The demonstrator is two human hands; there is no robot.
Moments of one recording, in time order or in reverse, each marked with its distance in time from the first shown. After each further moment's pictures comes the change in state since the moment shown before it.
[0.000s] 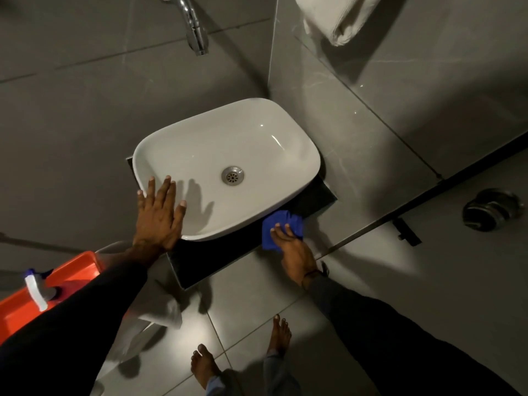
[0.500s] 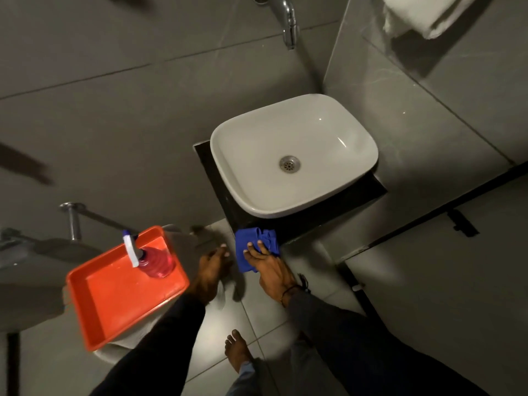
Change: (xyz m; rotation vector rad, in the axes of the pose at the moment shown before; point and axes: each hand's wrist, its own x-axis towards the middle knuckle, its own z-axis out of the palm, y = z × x) left_hand -0.156 -0.041 0.033 -1.378 -0.191 -0.889; right_hand -0.022 -0.179 0.128 -0.060 -0.194 -0.197
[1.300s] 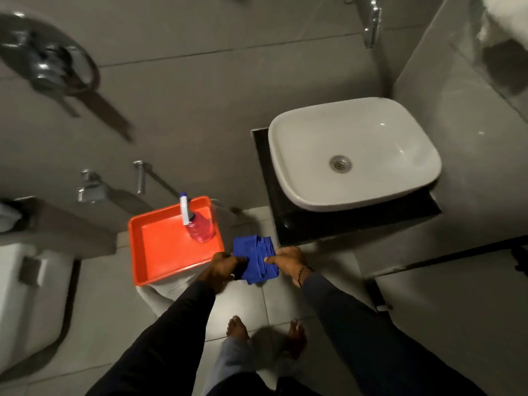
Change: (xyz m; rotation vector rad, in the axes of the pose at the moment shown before) left_hand -0.066 -0.006 -0.057 0.222 0.038 -0.151; right_hand 0.005 -0.038 0.000 0.710 -0.145 0.588
